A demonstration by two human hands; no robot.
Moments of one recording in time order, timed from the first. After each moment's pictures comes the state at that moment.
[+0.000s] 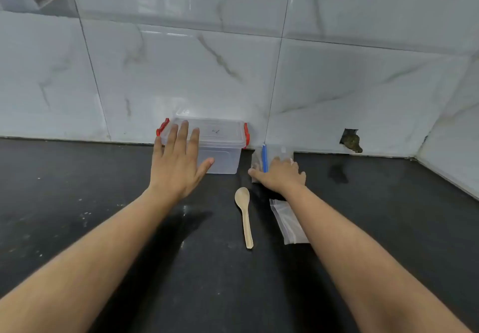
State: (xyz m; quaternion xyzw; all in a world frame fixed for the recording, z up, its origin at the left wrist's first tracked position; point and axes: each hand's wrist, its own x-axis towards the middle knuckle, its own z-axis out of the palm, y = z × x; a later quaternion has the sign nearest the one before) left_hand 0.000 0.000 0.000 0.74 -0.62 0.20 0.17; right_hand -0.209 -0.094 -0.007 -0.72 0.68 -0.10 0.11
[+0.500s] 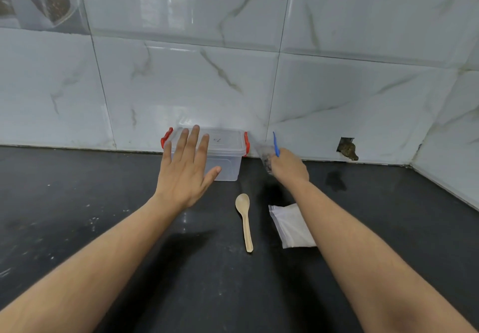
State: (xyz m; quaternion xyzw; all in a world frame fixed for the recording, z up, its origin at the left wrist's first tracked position) left_hand -0.008 0.011 0.005 0.70 -0.64 0.27 0.18; right_hand -0.216 -0.083 0.032 -0.71 0.64 -0.27 0.16
